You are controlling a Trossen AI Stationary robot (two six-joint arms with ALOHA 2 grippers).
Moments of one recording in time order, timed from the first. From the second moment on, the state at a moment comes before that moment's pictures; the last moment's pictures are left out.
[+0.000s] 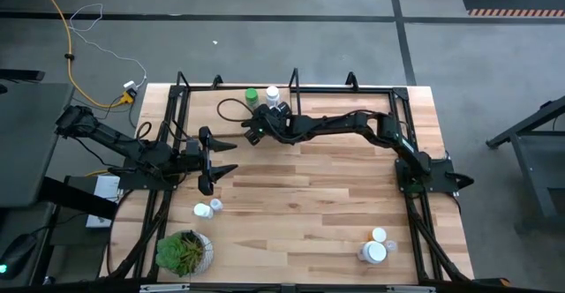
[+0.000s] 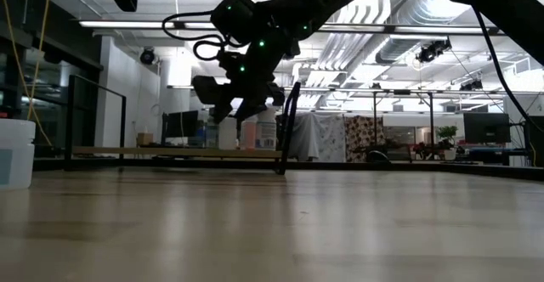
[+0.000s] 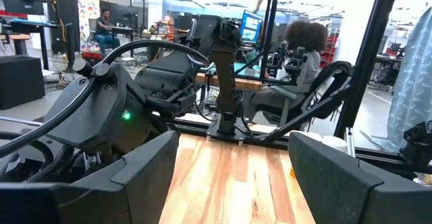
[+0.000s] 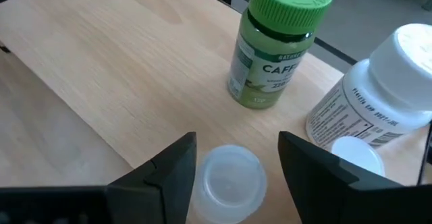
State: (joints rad) left arm -0.28 0.73 0.42 0.38 -0.54 -0.08; right arm -0.15 2.26 1.79 -0.28 0.57 0.37
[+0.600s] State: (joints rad) left arm -0.28 0.73 0.42 0.38 -0.54 -0.08; right arm -0.11 2.23 1.97 -0.41 0.57 0.07
